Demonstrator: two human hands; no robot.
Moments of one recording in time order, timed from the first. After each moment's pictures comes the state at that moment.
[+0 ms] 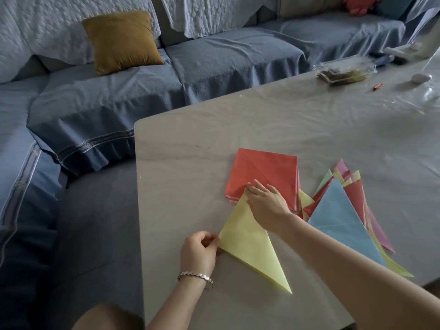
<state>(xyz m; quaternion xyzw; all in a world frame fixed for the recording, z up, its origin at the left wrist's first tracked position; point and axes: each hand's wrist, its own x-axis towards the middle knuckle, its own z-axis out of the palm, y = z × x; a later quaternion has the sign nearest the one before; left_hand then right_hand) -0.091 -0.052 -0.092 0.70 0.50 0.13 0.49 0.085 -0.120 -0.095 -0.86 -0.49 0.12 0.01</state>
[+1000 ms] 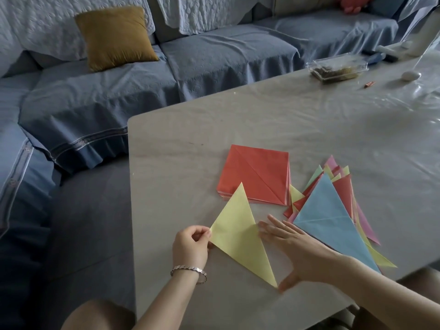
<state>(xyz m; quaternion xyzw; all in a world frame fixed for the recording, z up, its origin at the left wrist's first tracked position) -0.089 -0.059 -0.090 0.69 0.50 0.17 0.49 0.062 -0.234 -0.083 -0.76 -0.58 0.28 0.03</state>
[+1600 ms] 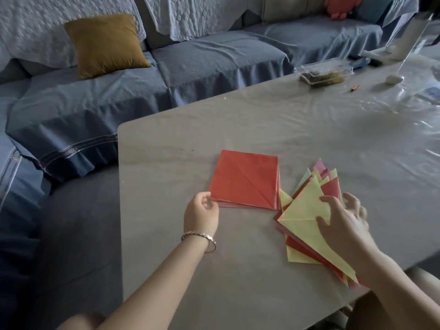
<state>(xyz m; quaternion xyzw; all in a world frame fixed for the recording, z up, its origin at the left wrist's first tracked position) -0.016 -0.049 -0.068 0.75 0.46 0.16 0.44 0.096 -0.271 -0.051 -0.96 -0.13 0.13 0.21</state>
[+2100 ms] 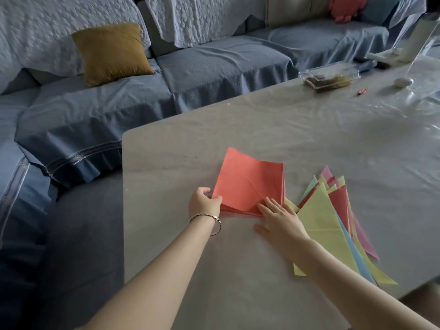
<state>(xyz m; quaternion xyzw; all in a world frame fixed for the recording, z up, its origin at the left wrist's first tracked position) 0.025 -0.020 -0.069 0.72 0.52 0.12 0.44 0.095 -0.178 -0.094 -0.89 -0.43 0.12 0.06</state>
